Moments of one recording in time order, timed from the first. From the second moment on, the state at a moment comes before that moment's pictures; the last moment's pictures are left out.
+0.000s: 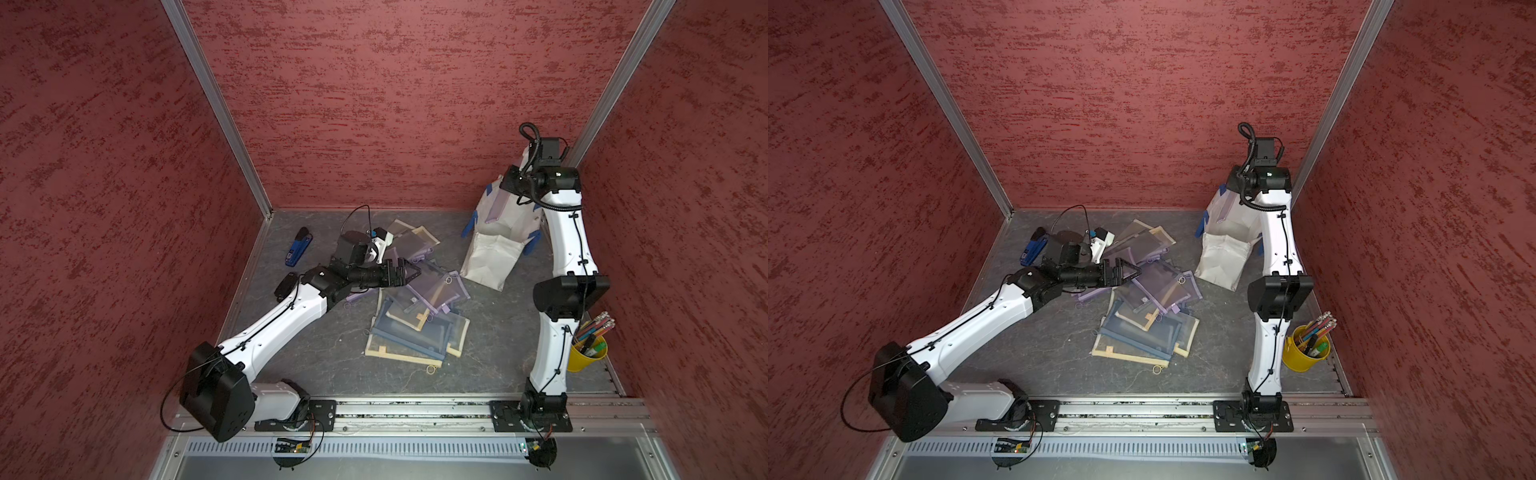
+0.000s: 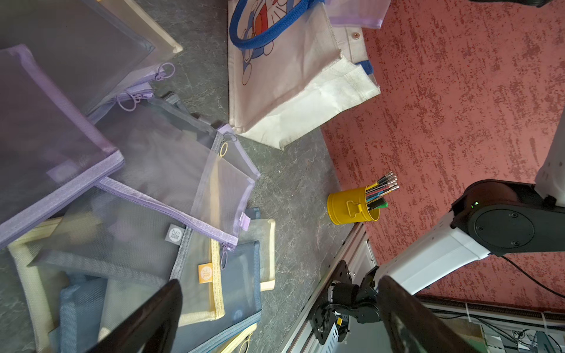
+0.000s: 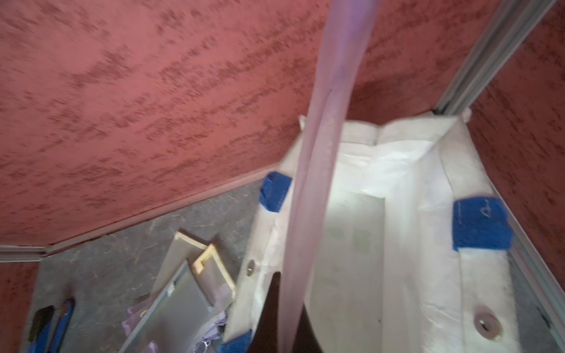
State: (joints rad) left arm -0.56 1.32 1.07 -0.33 0.51 -0.65; right arm -0.03 2.17 2.56 -1.10 -0.03 0.35
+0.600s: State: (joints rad) left arm -0.47 1.42 1.09 -0.45 0.44 -0.66; right arm -0.04 2.13 2.15 -0.99 -0.07 0.33
